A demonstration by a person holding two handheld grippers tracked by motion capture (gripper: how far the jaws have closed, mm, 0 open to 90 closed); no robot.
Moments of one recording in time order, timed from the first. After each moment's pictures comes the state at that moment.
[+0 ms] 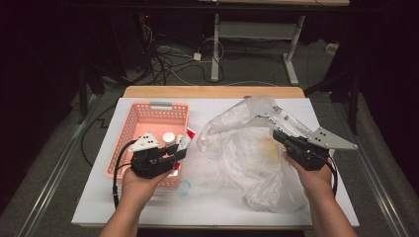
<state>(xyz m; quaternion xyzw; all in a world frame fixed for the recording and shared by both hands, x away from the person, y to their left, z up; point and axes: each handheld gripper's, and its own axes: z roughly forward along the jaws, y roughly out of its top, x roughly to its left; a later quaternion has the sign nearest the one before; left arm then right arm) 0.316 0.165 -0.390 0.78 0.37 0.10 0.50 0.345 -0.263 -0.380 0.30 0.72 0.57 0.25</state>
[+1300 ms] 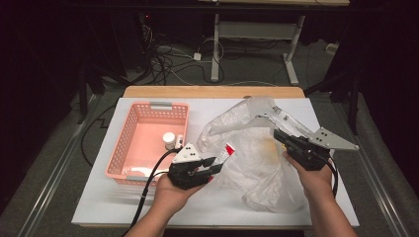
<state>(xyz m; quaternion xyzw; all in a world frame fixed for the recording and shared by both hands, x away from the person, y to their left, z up) 0.310 0.081 -0.400 0.82 0.29 0.05 0.49 0.344 -0.264 -0.380 0.30 0.72 0.57 0.26</state>
